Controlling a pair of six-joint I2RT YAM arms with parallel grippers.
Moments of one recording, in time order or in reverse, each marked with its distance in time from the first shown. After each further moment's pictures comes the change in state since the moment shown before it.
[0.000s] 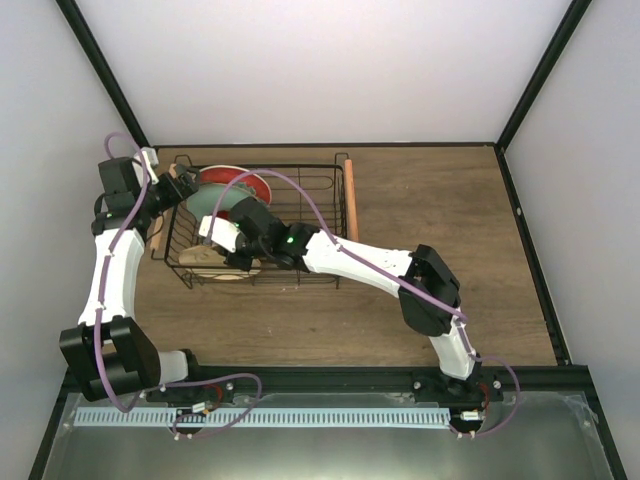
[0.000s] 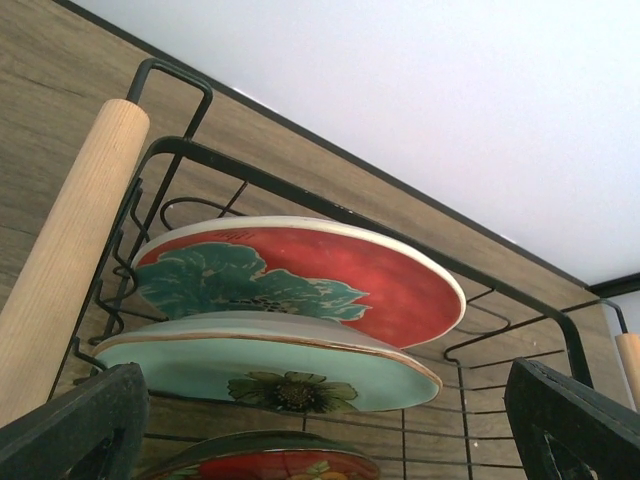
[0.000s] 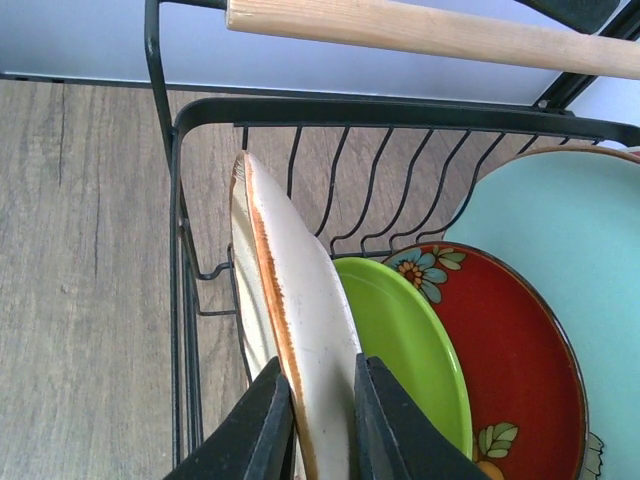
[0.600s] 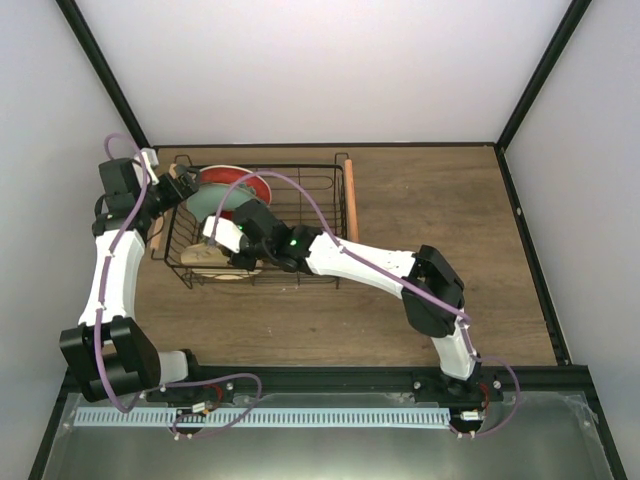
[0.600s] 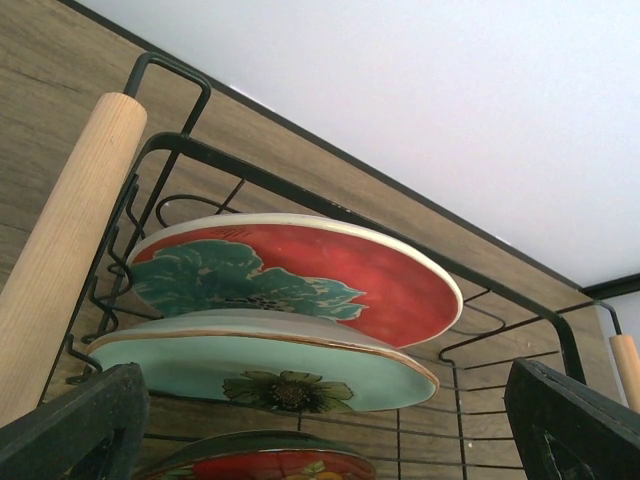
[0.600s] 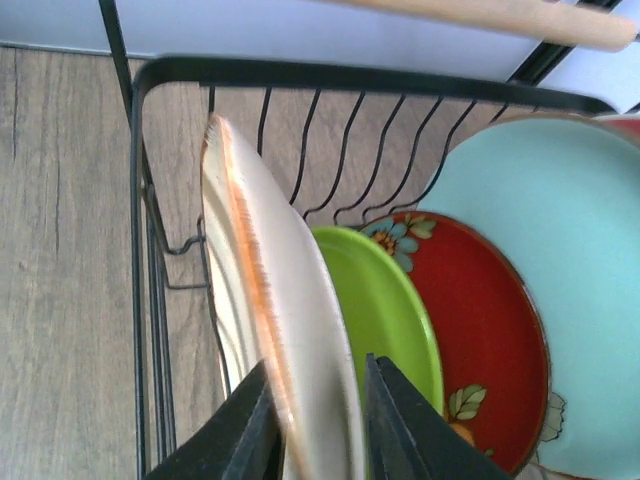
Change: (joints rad) left arm 0.000 -0.003 -0.012 0.016 0.008 -0.017; right arm 0.000 -0.029 -0.054 0.043 0.074 -0.024
